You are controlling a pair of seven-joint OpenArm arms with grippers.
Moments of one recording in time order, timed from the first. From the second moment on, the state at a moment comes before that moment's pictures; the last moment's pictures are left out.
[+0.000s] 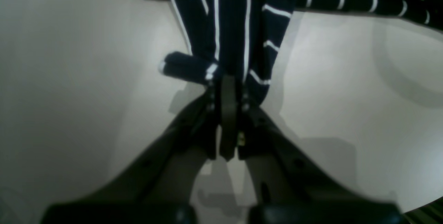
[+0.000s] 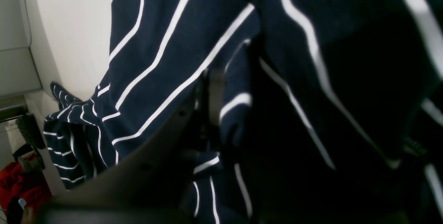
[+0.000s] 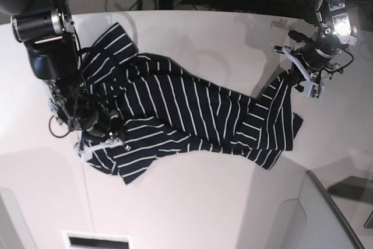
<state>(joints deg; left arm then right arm) 16.9 -10.9 -25.0 92.8 -3.4 -33.5 36.5 23.5 6.1 -8.2 34.3 52.6 4.8 -25.1</state>
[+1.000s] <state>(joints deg) 10.3 -10.9 -24.4 98.7 -3.1 -33.5 36.9 1.7 16.9 12.6 103.7 52.1 -10.0 -64.2</state>
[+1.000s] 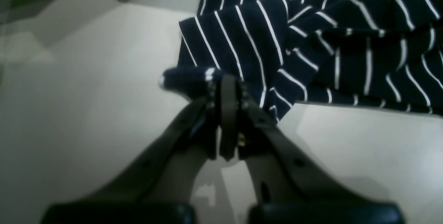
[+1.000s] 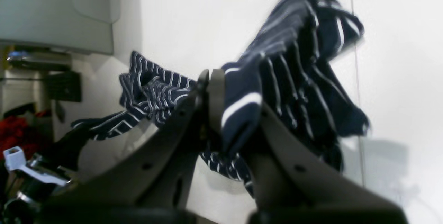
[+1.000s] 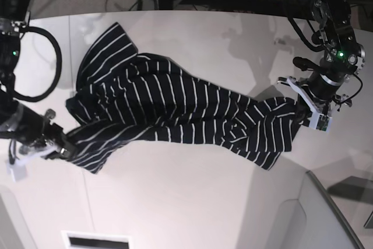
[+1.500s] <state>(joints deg) 16.2 -14.6 -24.4 104.2 -3.2 -33.8 37.1 -19.3 18.4 18.7 114.6 58.5 -10.0 -63.0</state>
